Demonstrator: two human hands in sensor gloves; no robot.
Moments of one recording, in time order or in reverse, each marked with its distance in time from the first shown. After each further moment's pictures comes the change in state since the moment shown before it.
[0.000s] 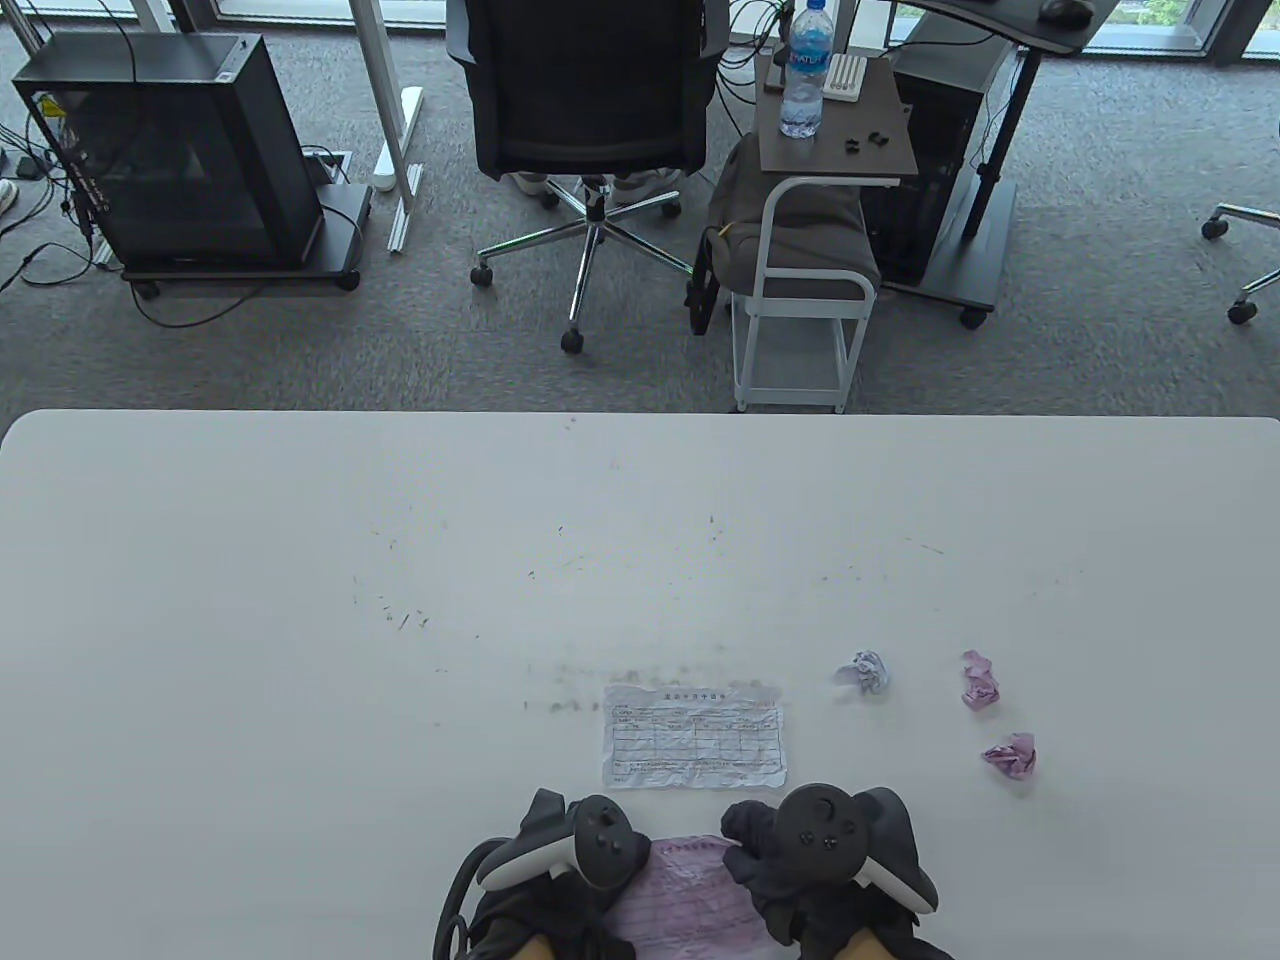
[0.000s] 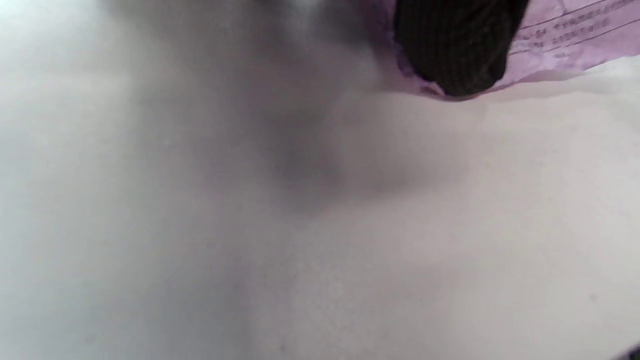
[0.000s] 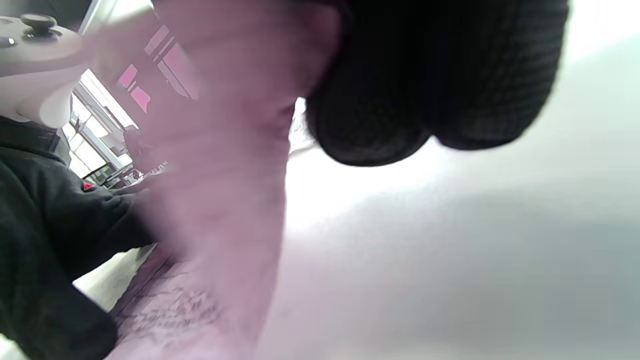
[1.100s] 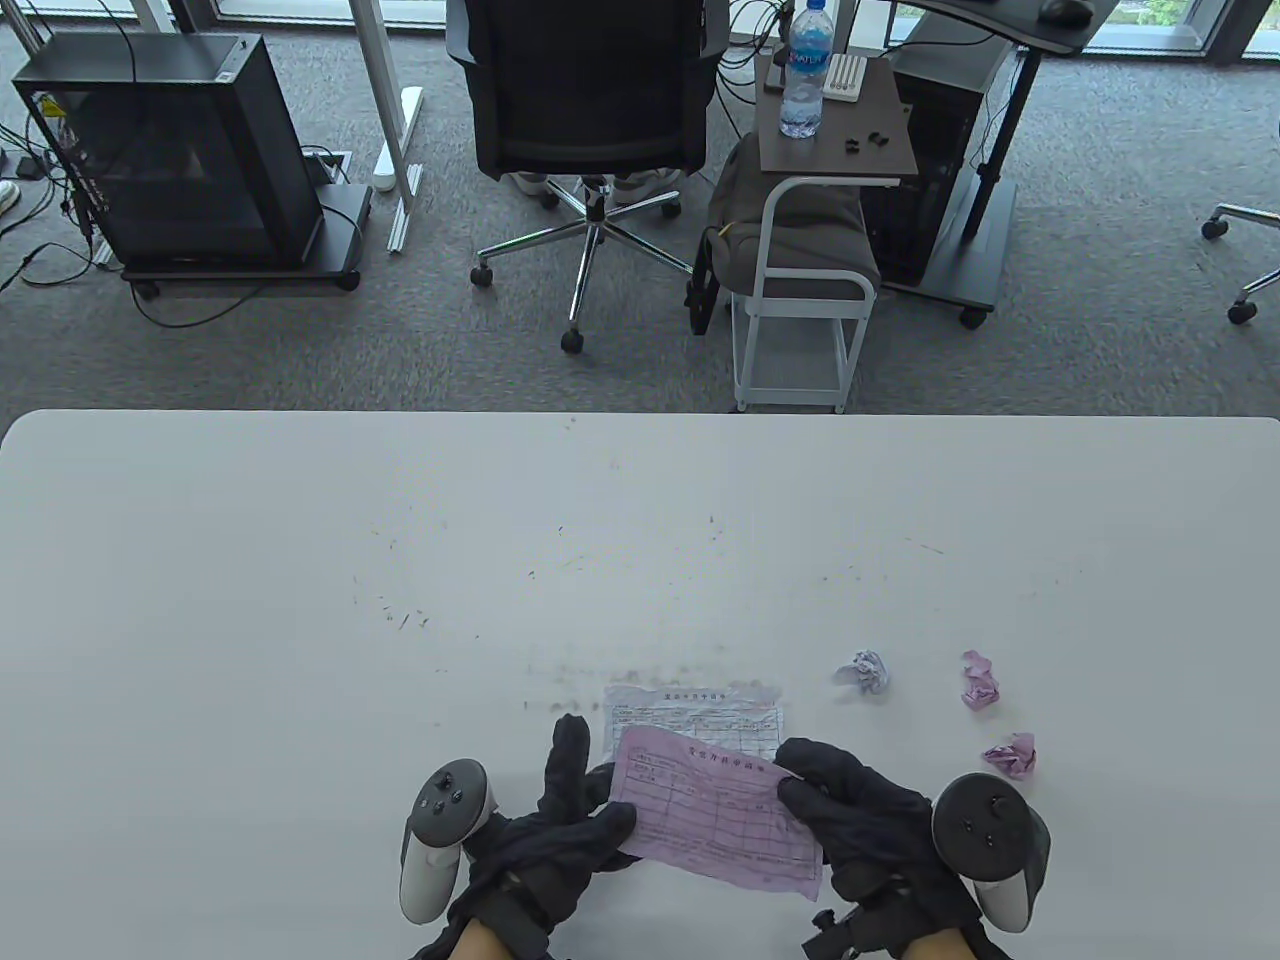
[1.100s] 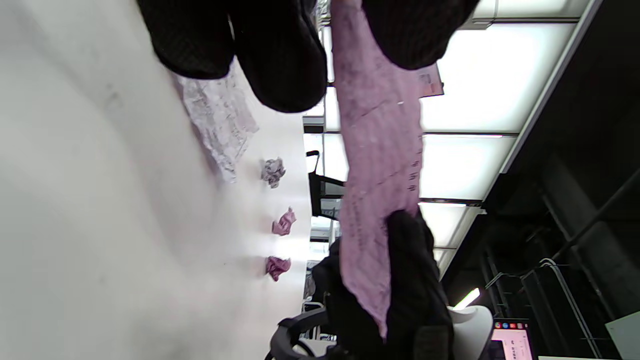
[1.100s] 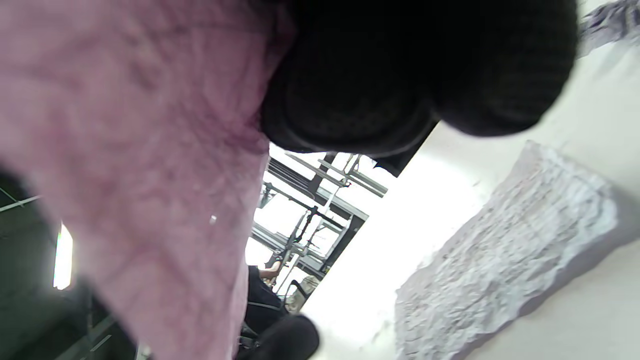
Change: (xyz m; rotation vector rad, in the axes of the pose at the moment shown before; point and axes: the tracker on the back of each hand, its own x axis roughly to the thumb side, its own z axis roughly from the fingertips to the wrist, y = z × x) left_hand -0.035 0.024 0.027 0.485 -0.696 1.099; right_hand -0.031 -0.060 0.028 -0.387 -0.016 -0.523
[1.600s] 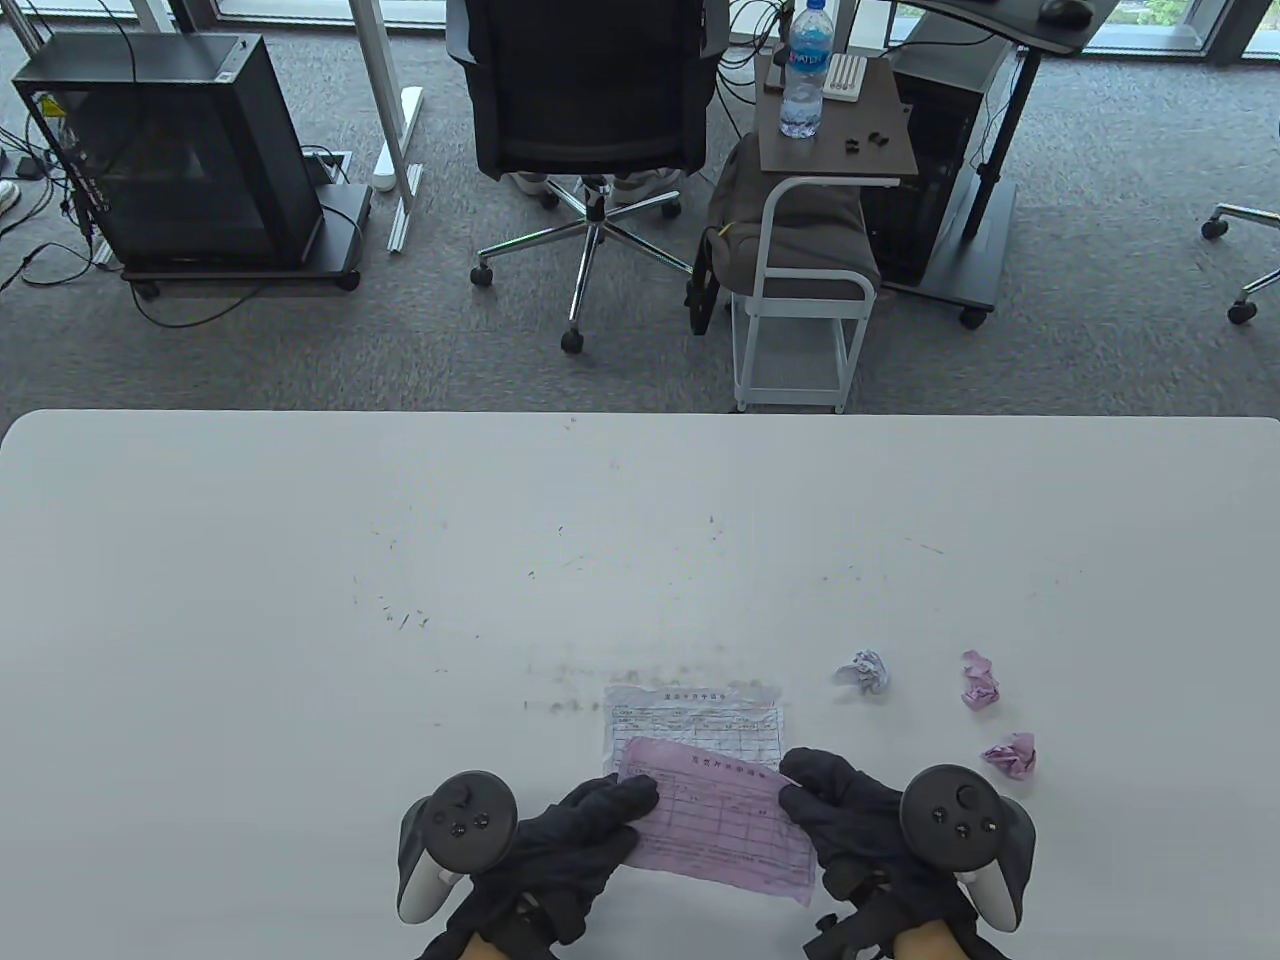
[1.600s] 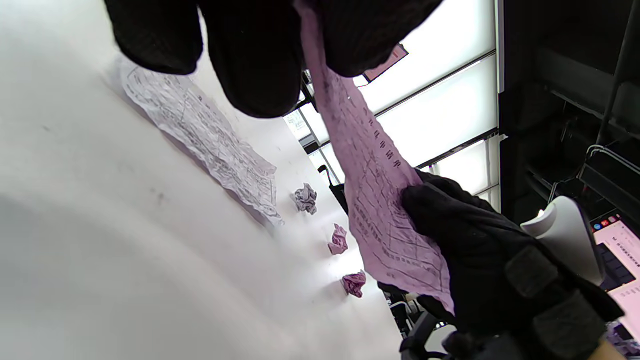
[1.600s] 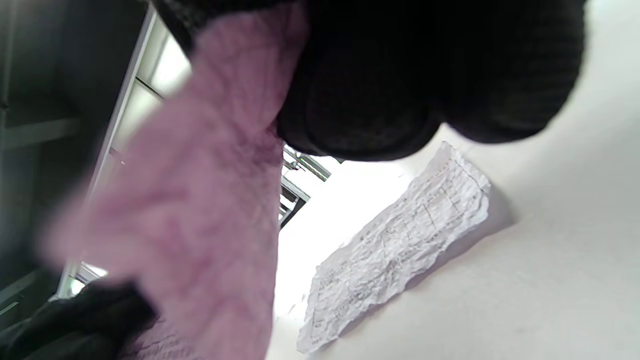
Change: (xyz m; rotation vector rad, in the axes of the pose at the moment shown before) left_hand 0.030 -0.014 0.004 0.027 -0.042 -0.530; right_hand 0.002 0.007 -0.004 0.090 0.147 0.171
